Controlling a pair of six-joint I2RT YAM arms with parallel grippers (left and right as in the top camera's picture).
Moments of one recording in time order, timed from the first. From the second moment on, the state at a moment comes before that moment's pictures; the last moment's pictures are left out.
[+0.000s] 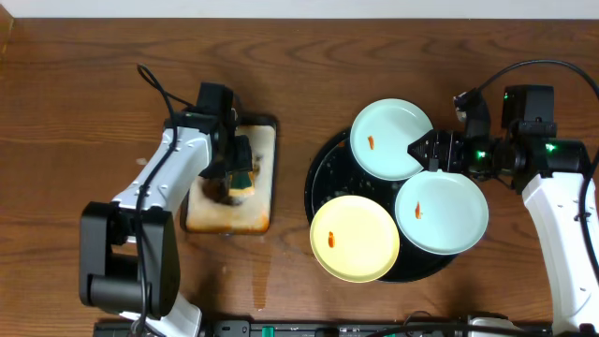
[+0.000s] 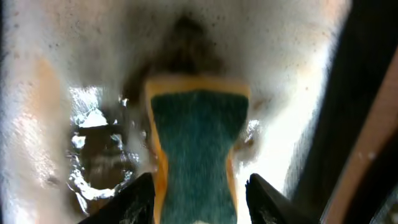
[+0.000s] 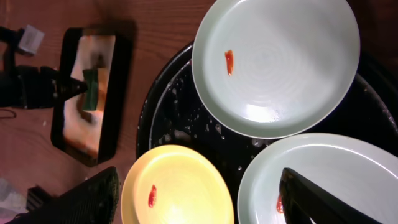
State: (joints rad) left arm -0.15 1.77 1.15 -0.76 0.10 -0.29; right arm -0.04 1.38 1.17 -0.91 -0.56 0.08
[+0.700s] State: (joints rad) left arm -0.22 1.87 1.12 -0.64 -0.03 -0.29; right arm -0.04 1.38 1.17 -0.91 -0.56 0.08
